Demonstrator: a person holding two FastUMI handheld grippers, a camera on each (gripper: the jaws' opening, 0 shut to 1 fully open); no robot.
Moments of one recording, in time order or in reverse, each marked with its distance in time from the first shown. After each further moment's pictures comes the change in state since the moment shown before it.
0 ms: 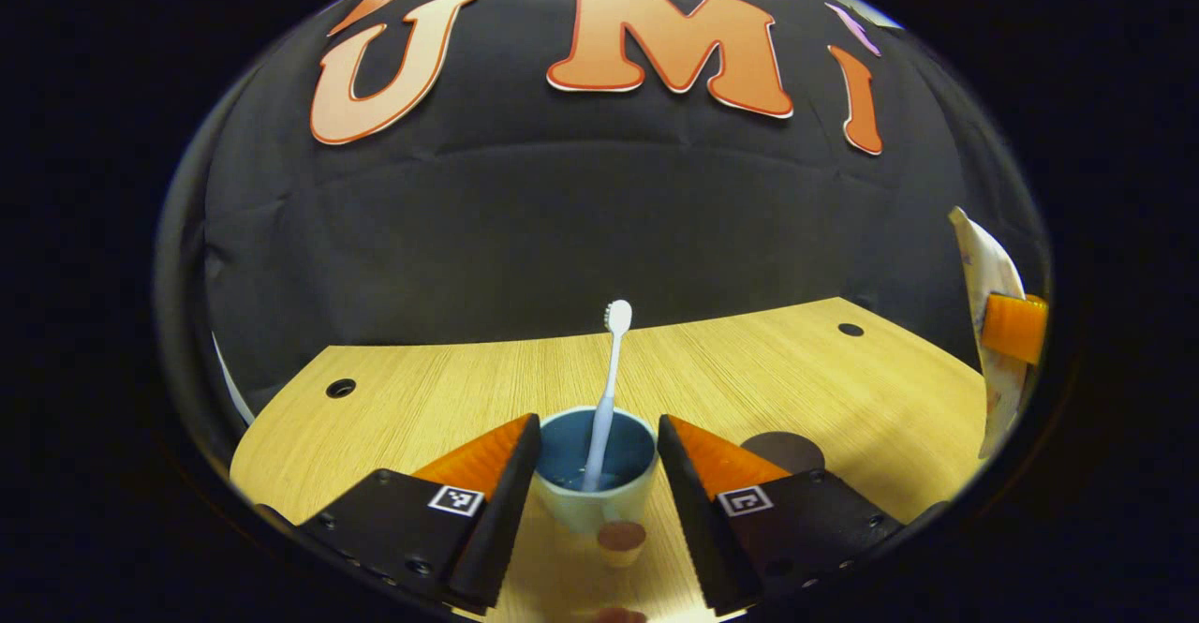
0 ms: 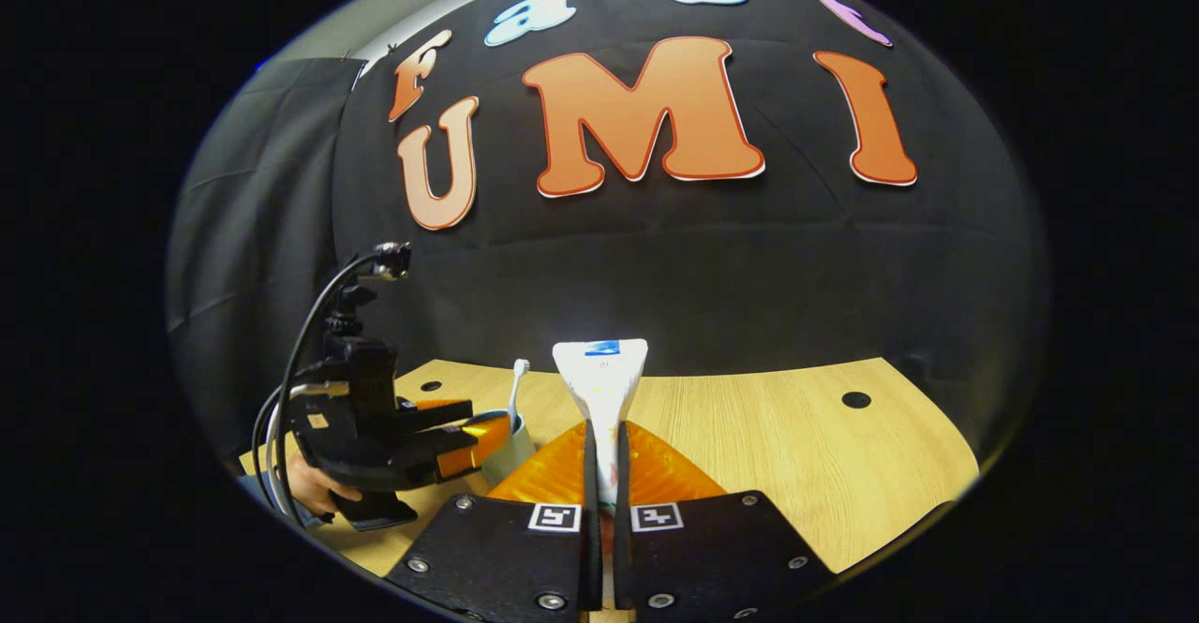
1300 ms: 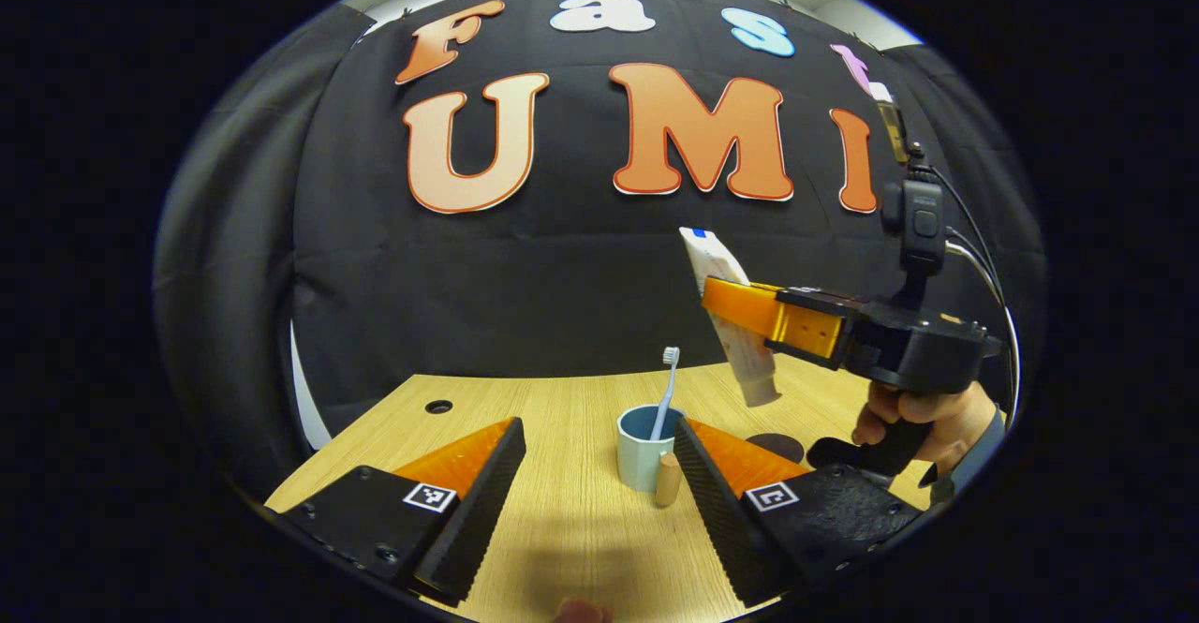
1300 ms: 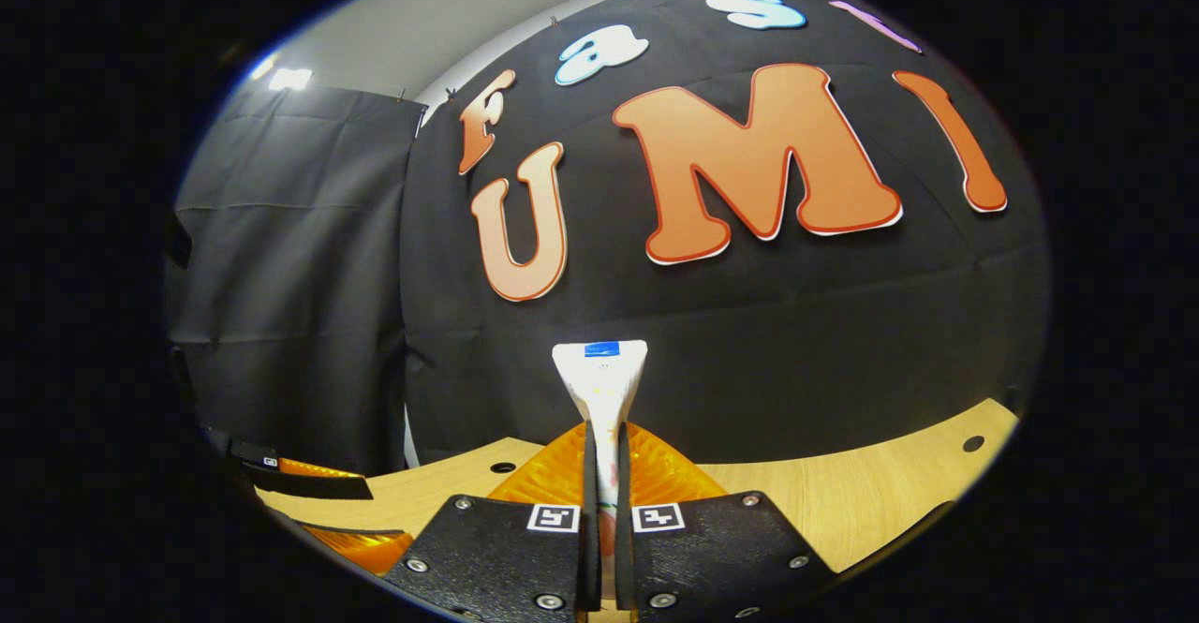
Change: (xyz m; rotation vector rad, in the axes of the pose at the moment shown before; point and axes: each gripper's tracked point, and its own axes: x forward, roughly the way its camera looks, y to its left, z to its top) left arm -0.161 0.050 0.027 -0.033 -0.173 0.125; right arm 0.100 0.123 0.058 0.002 -0.258 0.261
